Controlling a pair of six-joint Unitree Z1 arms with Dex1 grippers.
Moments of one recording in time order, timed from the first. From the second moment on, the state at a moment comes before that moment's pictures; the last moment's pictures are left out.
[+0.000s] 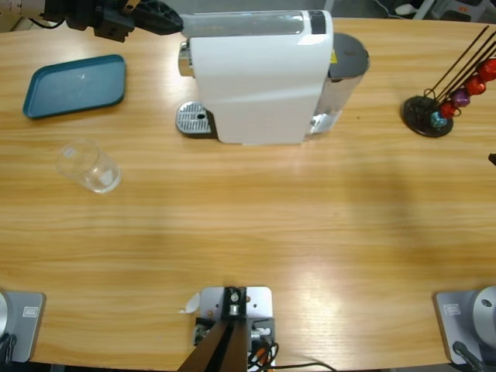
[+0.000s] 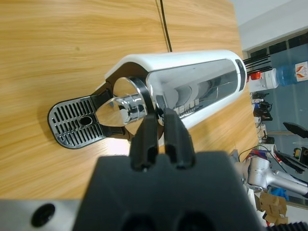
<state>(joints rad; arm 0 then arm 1) -0.57 1.66 -1.23 0.24 -0.33 -0.64 0.68 0.76 -0.80 0.70 -0.16 0.02</state>
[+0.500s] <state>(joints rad) -0.57 1.66 -1.23 0.23 -0.33 -0.64 0.68 0.76 -0.80 0.70 -0.16 0.02</state>
